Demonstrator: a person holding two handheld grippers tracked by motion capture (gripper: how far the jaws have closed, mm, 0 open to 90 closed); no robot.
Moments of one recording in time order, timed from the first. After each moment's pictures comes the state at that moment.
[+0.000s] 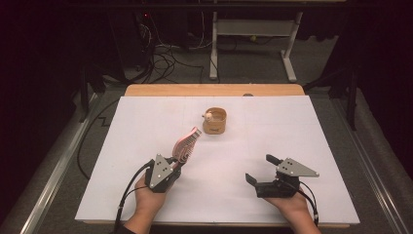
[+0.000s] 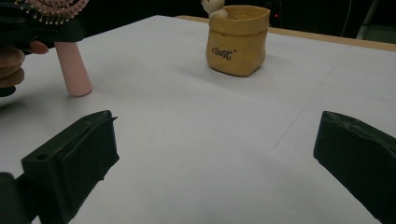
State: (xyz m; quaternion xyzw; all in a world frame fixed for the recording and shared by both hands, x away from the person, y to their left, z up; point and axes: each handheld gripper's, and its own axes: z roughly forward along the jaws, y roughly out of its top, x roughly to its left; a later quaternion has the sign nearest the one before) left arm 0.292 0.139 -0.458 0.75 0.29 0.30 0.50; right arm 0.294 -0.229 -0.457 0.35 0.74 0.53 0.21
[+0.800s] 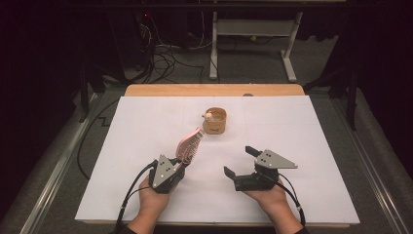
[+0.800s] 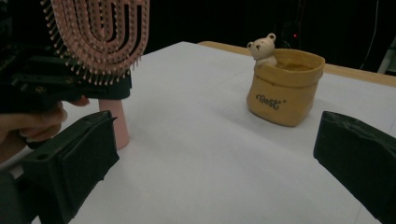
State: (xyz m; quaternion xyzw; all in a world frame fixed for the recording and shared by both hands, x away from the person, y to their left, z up) left arm 0.291 0.130 -0.459 0.75 0.30 0.29 0.51; right arm 0.303 -0.170 -0.431 0.32 0.74 0.56 0.20
